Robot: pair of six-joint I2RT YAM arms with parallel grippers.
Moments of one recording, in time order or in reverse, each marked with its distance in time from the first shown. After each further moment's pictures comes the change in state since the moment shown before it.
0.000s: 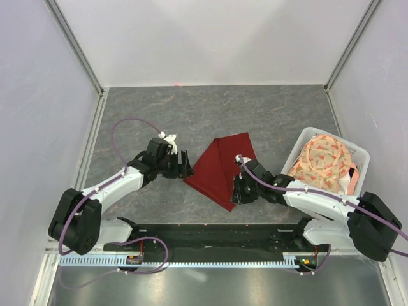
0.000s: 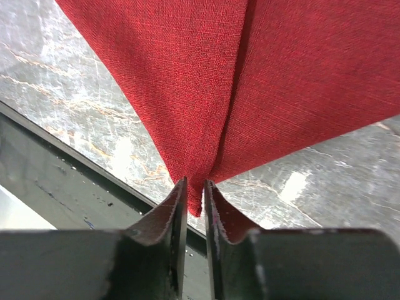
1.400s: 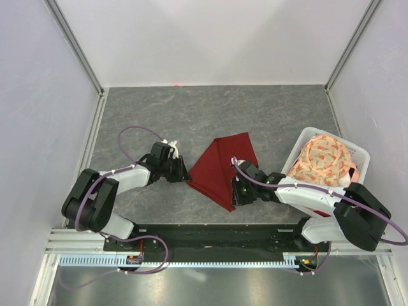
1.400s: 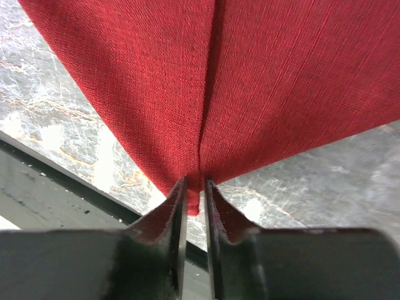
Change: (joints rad) left arm 0.037 0.193 -0.062 0.172 0.132 -0.104; right arm 0.019 0.119 0.014 0.000 0.015 -0.001
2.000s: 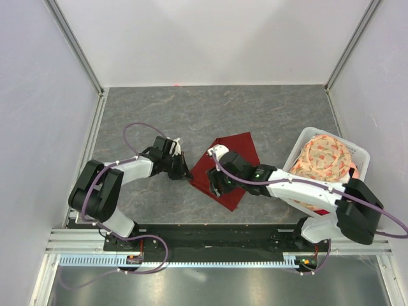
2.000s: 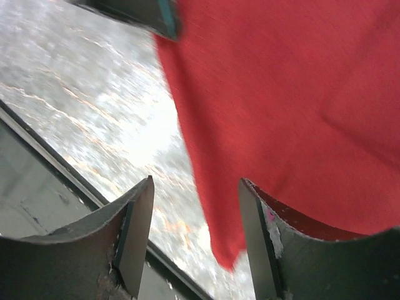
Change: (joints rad) left arm 0.018 0.090 0.109 -0.102 0.084 -0.008; right arm 0.100 0.032 0.239 0.011 0.133 -0.277
